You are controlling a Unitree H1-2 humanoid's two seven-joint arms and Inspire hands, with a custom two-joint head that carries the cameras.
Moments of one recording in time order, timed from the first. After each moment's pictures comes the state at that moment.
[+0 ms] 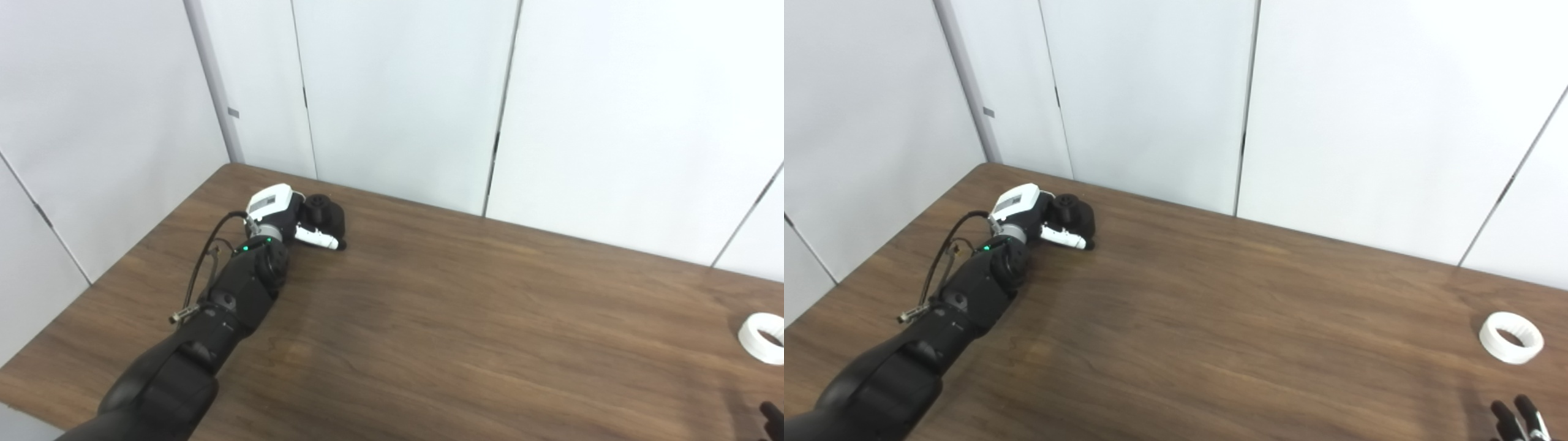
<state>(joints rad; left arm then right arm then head) -0.62 0.51 -0.19 0.76 0.58 0.28 0.15 0.25 -0.17 -0.19 -0.39 0.25 0.29 0.07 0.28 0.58</state>
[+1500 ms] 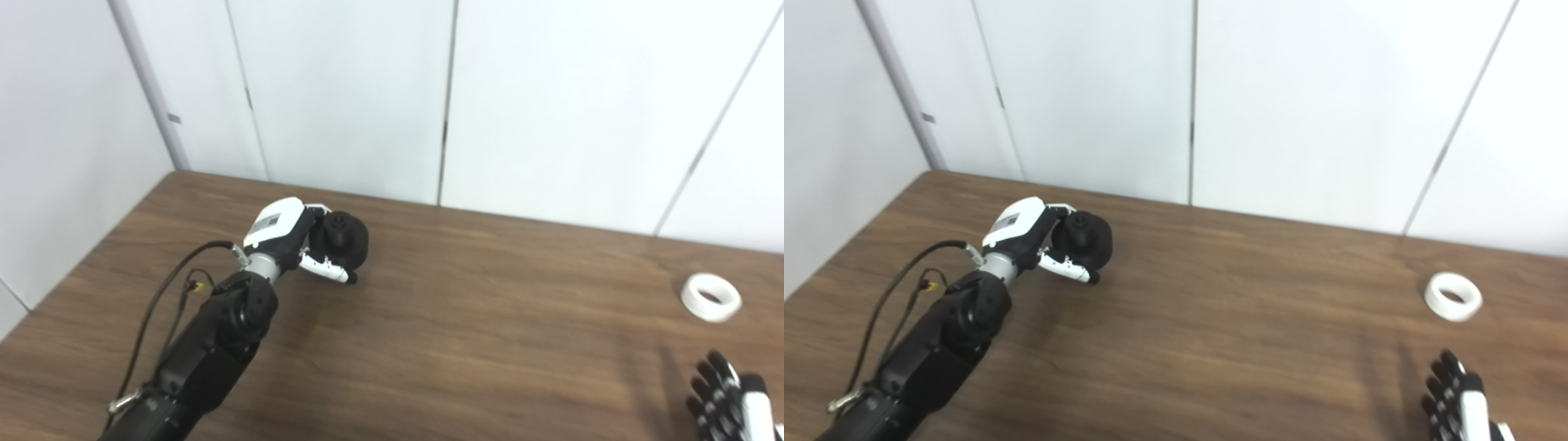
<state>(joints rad) -0.34 0.48 -0.26 -0.01 0.60 0.37 -0.09 0.26 -0.16 -0.15 -0.52 0.22 0.46 0.02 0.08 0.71</state>
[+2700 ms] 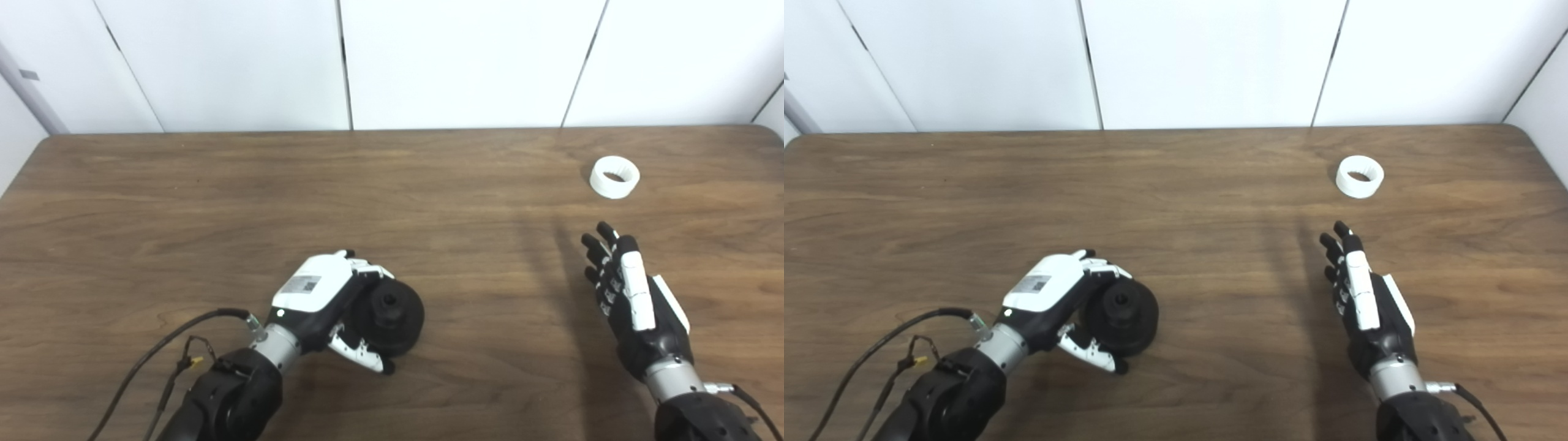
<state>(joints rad) -0.05 0.34 -0.48 -0.39 0.80 0.18 -0.35 0.24 -0.16 -0.05 -0.54 0.20 0.47 -0.07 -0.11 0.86</state>
